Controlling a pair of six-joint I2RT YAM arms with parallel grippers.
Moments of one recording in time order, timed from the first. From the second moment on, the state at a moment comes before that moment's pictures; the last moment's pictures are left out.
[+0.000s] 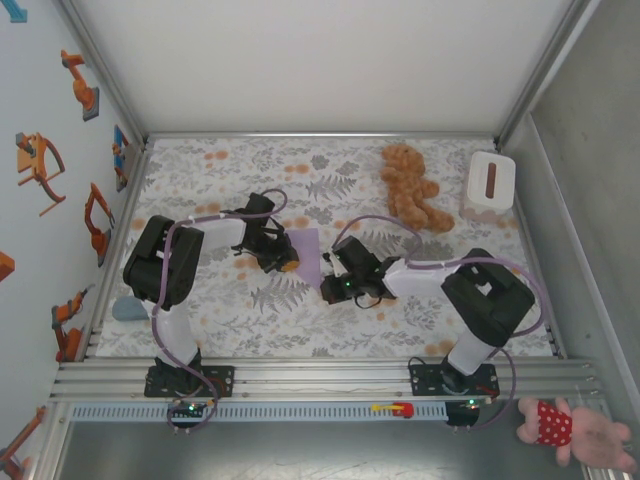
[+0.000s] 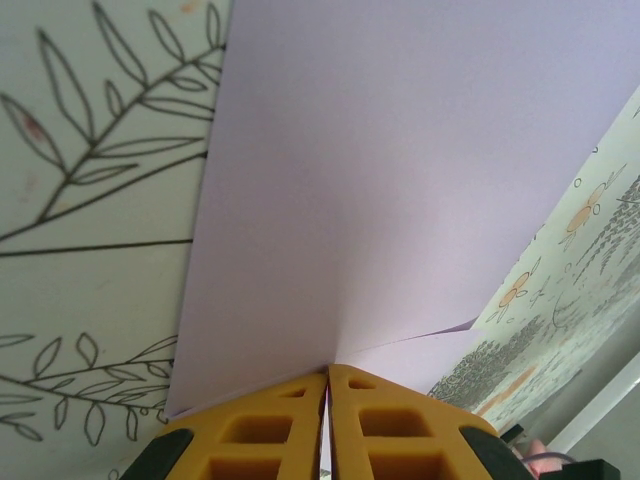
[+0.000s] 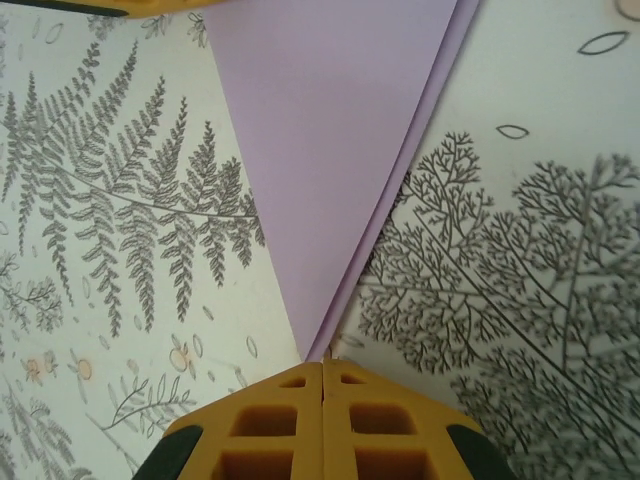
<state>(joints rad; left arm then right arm) -0.48 1.90 1.05 -0.46 0.57 -0.82 0.83 1.64 0.73 -0.07 -0.32 0.53</state>
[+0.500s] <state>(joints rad) -0.49 1.90 1.07 -0.49 0.56 -0.82 0.83 1.77 0.88 0.04 -0.31 0.56</state>
